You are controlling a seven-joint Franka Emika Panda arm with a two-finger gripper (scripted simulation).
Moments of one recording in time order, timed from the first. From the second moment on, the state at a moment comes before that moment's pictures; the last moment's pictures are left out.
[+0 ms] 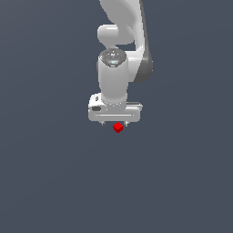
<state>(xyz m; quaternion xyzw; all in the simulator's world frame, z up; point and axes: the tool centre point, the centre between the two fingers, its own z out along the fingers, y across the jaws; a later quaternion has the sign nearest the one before) 0.007 -0.008 0.183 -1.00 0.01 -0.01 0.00</state>
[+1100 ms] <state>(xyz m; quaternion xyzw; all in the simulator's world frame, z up) -0.034 0.009 0.104 -0.99 -0.14 -0.01 0.00</state>
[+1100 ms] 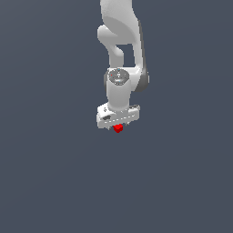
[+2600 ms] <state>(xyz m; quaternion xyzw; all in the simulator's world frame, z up) -0.079 0.009 0.021 -0.95 -0.30 0.00 0.00</state>
